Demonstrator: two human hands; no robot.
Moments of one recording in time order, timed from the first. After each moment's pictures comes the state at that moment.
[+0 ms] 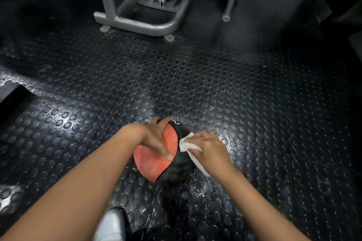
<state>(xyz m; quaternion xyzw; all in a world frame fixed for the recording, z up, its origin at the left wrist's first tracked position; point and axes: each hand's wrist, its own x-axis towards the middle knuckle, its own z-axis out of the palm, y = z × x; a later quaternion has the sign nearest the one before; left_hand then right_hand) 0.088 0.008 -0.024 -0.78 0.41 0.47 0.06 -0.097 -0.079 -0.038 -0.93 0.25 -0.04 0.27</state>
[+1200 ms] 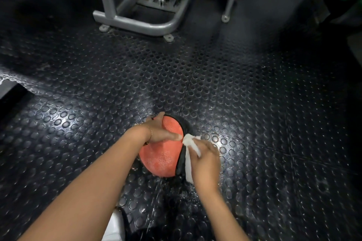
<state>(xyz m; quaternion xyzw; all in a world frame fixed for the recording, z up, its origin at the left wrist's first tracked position) 0.079 0.004 -0.027 -0.84 0.27 0.46 -0.09 -0.092 -0.035 -0.069 -0.79 0.49 -0.19 0.32</state>
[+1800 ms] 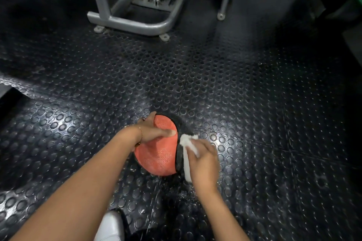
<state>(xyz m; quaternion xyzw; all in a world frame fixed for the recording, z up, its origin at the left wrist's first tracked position) 0.087 0.010 -0.035 -0.84 0.23 0.47 -0.12 -0.095 -0.034 -0.070 -0.79 0.47 -0.23 0.33</state>
